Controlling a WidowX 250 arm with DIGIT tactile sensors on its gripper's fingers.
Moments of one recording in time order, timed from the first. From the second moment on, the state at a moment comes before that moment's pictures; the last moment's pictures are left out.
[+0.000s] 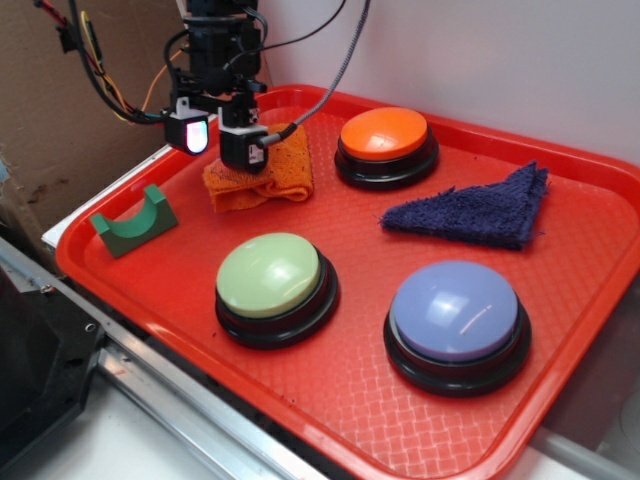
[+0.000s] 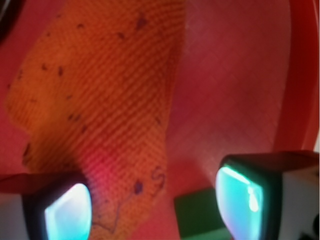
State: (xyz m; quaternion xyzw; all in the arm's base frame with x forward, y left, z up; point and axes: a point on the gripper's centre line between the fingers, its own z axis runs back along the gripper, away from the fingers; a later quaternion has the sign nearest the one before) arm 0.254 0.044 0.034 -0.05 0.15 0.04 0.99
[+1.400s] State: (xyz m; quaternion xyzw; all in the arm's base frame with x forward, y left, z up) arm 0.207 0.040 0.133 0.02 0.10 0.11 0.99
